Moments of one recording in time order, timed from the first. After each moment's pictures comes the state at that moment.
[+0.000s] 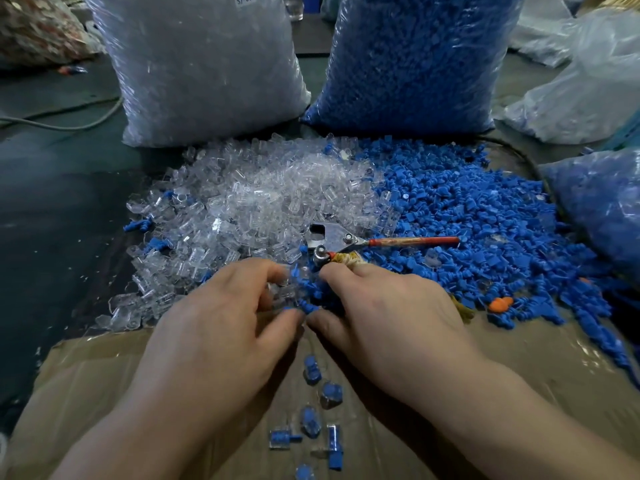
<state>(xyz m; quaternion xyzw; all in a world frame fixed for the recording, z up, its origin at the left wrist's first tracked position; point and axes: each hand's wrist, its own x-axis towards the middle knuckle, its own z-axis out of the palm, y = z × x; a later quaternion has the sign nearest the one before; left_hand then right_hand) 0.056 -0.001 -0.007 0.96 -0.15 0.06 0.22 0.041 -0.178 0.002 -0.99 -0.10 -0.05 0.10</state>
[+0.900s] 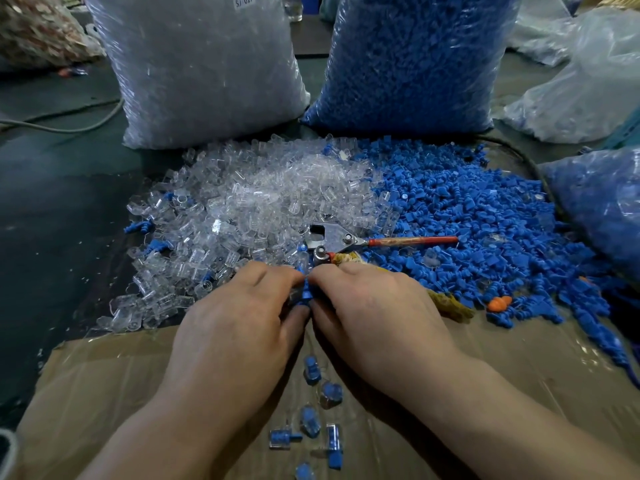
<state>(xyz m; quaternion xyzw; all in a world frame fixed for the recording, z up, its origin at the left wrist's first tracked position) 0.056 -0.017 -0.006 0.97 -0.15 0.05 0.16 0.048 -0.175 -0.009 -0.97 -0.15 -0.08 0.14</state>
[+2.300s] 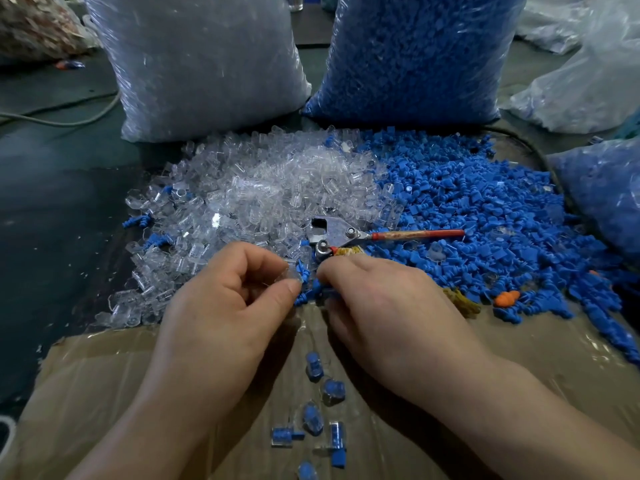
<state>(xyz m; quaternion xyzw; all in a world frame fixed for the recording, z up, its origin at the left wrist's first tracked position) 0.057 -0.010 -0.014 0.86 -0.04 0.04 0.51 0.042 -0.183 0.003 -0.97 -0.15 -0.05 0.17</state>
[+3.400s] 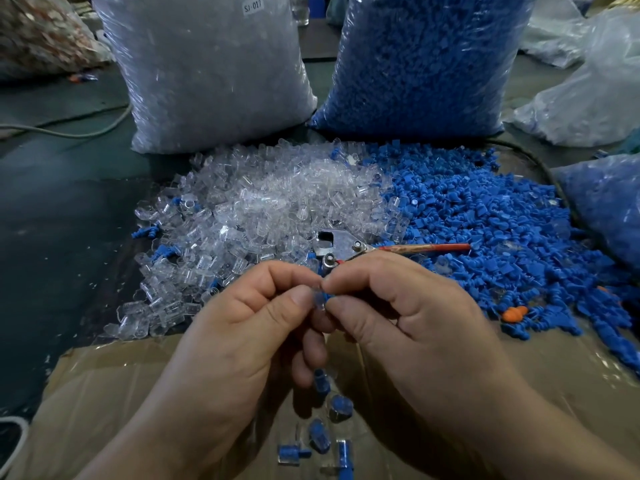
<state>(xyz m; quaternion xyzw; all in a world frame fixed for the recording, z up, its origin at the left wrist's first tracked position) 0.054 -0.014 -0.008 0.59 -0.06 -0.17 0.79 0.034 -0.187 0.006 -0.84 -0.17 -0.14 0.50</state>
